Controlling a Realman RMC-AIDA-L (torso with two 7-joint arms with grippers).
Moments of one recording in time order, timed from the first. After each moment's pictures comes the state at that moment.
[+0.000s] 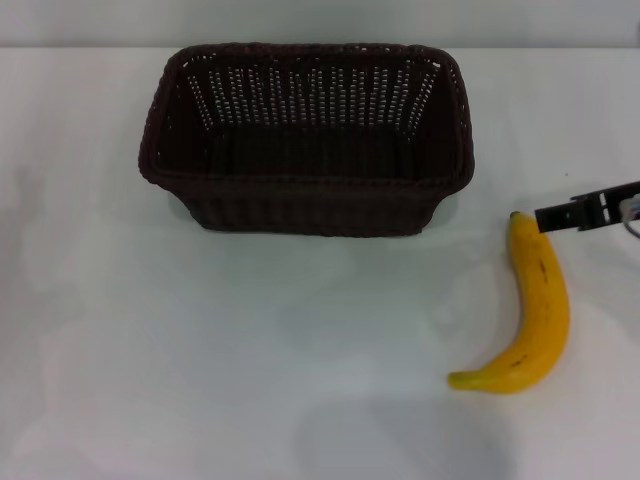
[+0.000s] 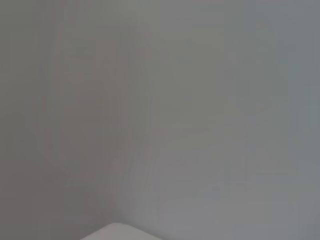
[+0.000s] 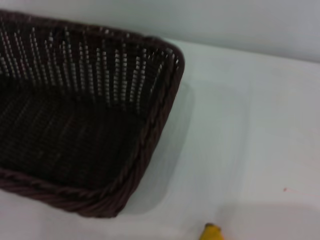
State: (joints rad) left arm -0.43 -2.08 0.23 0.16 -2.23 -0.98 2.56; right arm 0.28 2.01 -1.69 -1.95 0.35 1.47 0.19
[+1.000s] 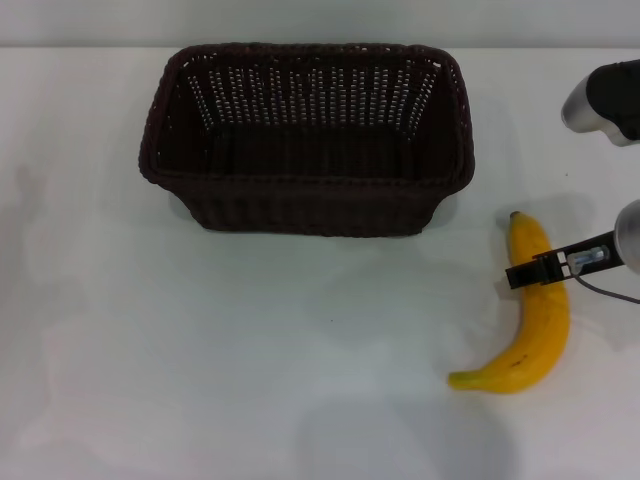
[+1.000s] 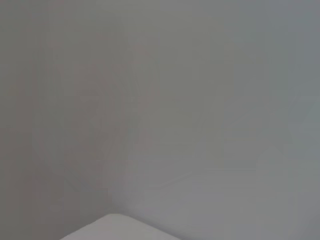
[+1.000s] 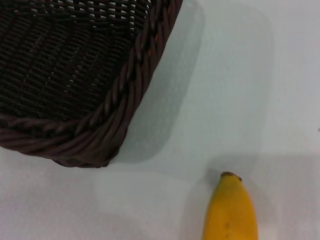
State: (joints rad) left arm -0.44 -2.08 0.23 0.15 -2.23 -0.95 2.57; right arm 0.36 2.01 -1.81 -1.64 0.35 1.33 0.25
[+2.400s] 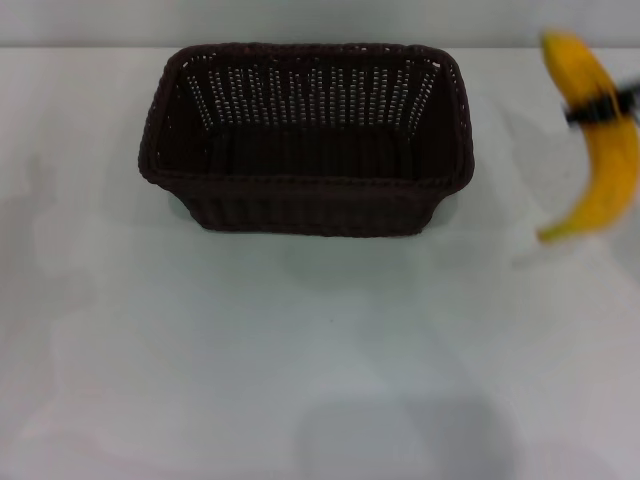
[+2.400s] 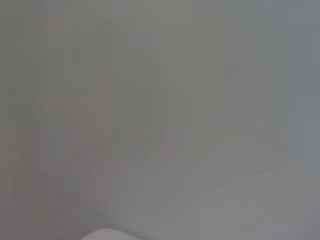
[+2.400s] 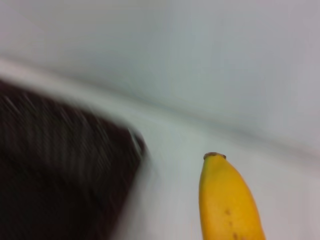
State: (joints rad) left arm -0.46 -2.07 0.24 0.16 -2.23 -0.96 2.57; right arm 0.50 2.01 -1.50 -1.73 0.34 1.34 -0.05
